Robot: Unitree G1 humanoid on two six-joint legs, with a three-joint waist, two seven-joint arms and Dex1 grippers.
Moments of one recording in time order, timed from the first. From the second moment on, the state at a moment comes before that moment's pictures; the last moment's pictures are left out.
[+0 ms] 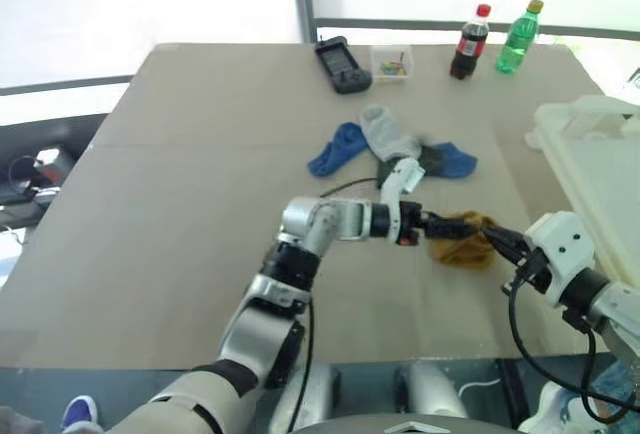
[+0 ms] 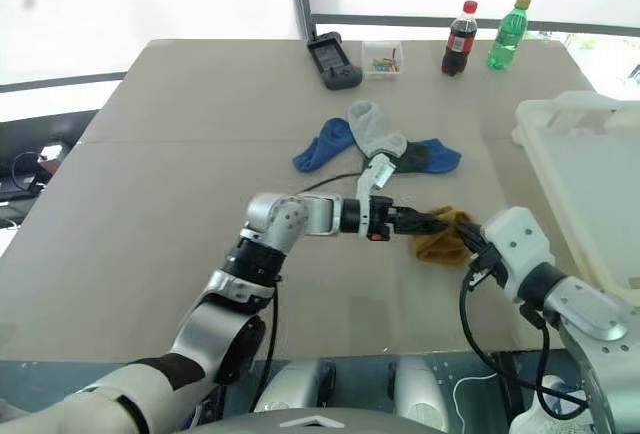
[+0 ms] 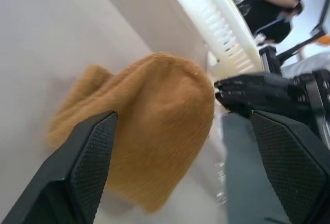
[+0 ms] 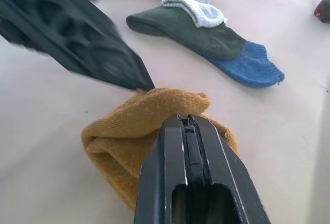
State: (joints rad) left arm -0.74 0.09 -0.19 0.21 -0.61 1.08 -0.74; right arm 0.20 -0.62 -0.21 -0.72 0.29 0.58 0.56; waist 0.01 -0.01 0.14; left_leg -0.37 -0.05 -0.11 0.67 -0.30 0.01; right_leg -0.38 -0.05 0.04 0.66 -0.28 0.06
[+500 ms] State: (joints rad) left arm -0.59 0.41 -0.21 -0.10 -0.57 0.89 -0.93; right arm 0.14 -0.63 -0.17 -0.56 0.27 0.55 0.58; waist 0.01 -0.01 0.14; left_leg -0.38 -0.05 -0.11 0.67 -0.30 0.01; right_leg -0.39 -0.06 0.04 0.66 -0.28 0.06
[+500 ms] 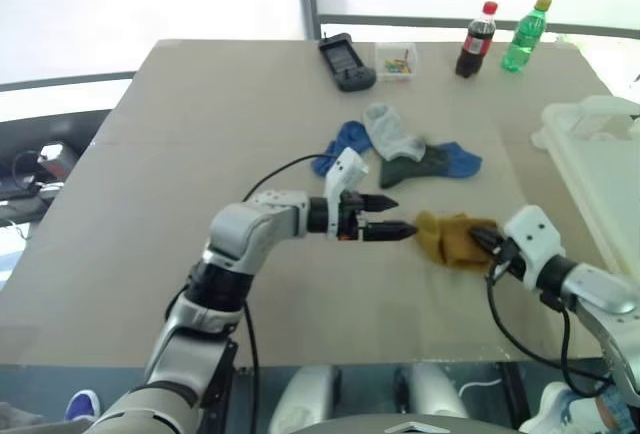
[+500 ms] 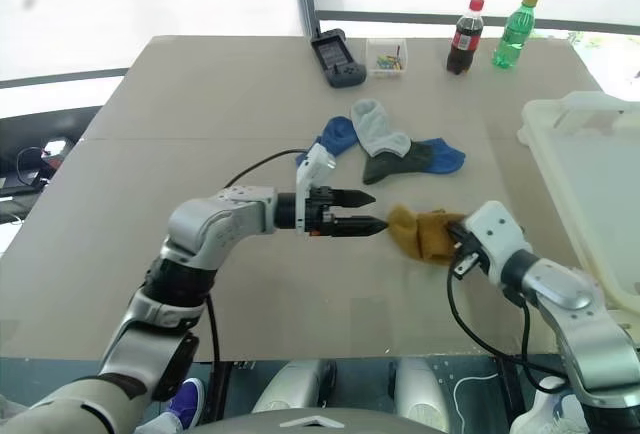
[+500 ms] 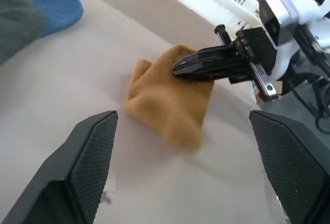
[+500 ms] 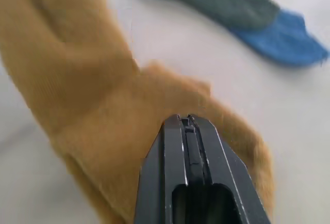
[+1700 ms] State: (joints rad) left arm -0.58 0.15 -0.06 0.11 -0.70 1.28 -0.64; right arm 0.20 -0.62 -0.17 -0.64 0.30 0.55 0.55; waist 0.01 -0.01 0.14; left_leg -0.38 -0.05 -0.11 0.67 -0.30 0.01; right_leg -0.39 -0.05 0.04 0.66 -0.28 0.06
